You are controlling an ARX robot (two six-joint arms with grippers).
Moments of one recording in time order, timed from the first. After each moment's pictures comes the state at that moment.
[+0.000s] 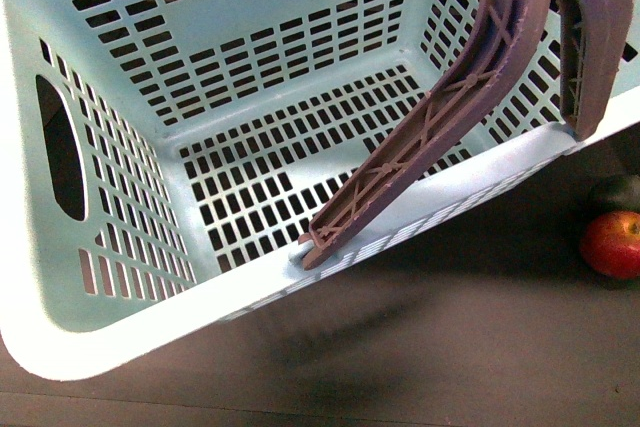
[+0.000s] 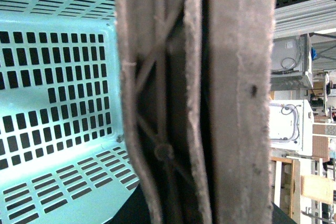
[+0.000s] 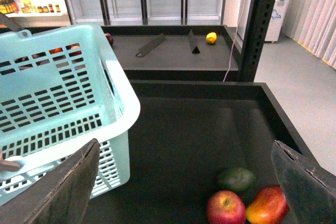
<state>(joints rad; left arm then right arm) -0.56 1.63 1.17 -0.03 0.15 -1.05 0.00 0.01 0.02 0.00 0.00 0.00</state>
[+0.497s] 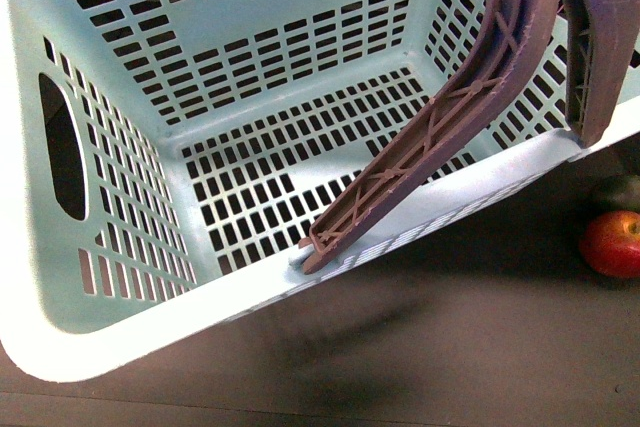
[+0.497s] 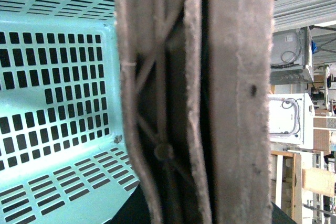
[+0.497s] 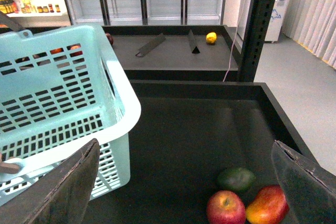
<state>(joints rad) -0.56 1.63 1.17 -0.03 0.15 -1.05 0.00 0.01 0.02 0.00 0.00 0.00</state>
